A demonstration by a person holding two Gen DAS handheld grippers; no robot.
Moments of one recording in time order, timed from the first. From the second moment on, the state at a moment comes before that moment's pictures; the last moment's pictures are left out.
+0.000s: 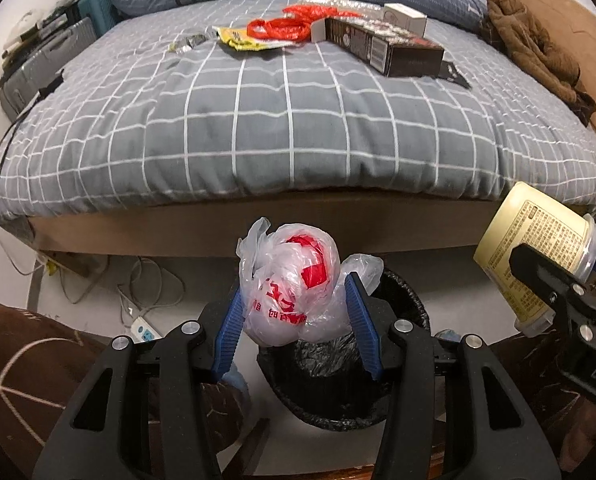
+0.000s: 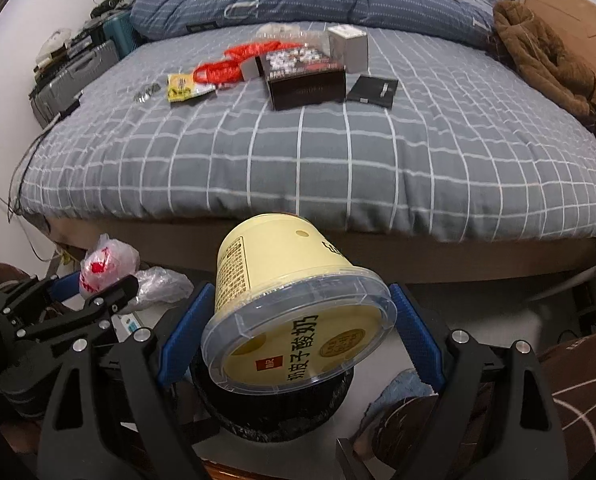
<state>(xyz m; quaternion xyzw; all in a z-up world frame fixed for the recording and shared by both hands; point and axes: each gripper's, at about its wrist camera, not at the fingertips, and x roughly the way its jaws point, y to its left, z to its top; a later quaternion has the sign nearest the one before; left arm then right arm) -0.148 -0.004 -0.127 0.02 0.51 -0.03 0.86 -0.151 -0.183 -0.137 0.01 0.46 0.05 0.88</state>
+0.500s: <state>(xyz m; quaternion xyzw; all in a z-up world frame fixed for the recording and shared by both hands) -0.124 0.000 -0.189 0.03 0.56 -0.02 0.83 -0.131 -0.179 -0.201 0.01 0.53 0.04 0.84</state>
